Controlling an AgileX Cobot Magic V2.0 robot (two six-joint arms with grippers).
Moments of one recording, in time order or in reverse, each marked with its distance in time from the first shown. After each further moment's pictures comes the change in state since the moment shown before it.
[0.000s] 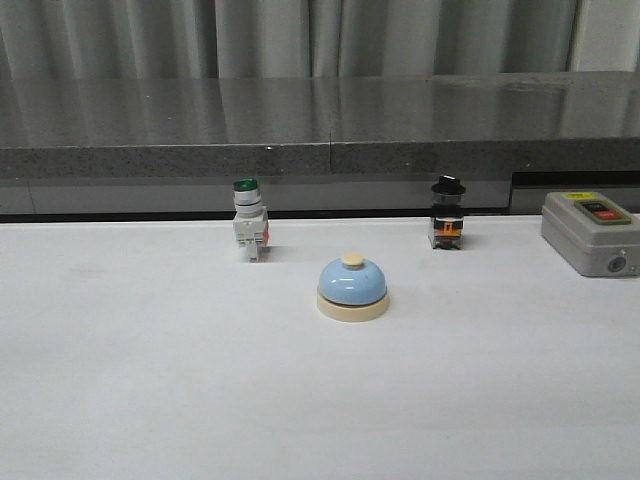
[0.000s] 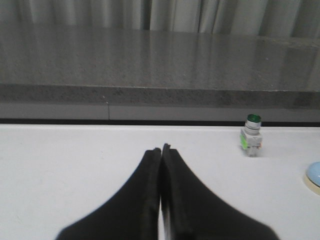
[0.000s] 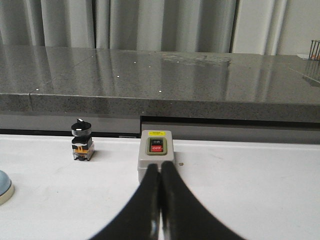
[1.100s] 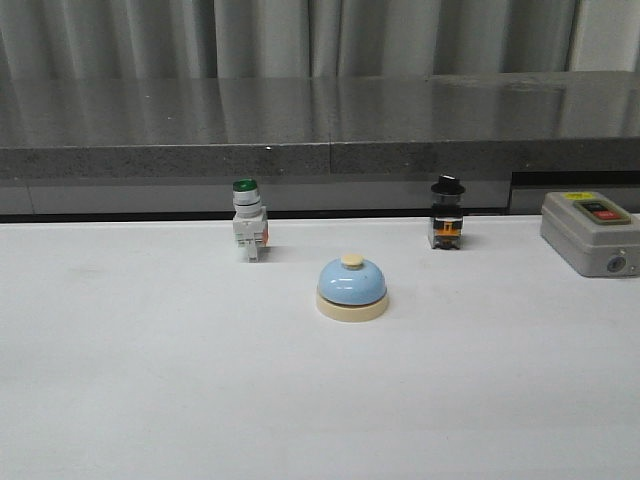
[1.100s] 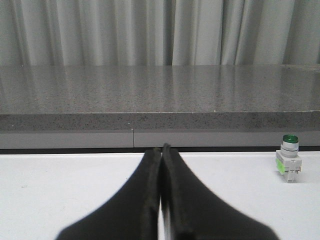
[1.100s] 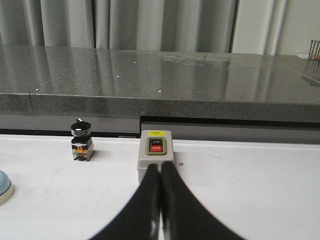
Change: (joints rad) left arm 0.022 -0.004 0.193 0.051 -0.326 0.000; right arm 0.000 0.000 0.000 0.000 0.000 0.000
